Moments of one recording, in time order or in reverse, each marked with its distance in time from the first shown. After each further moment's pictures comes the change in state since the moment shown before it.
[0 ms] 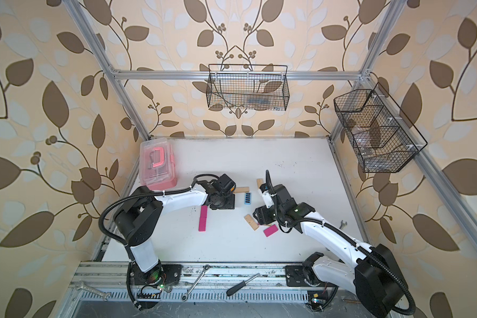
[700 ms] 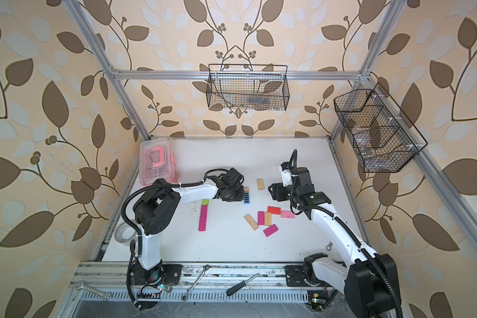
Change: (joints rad) left arm 0.005 0.254 0.203 0.168 0.102 0.008; right arm -0.400 -0.008 0.137 0.054 -0.059 -0.084
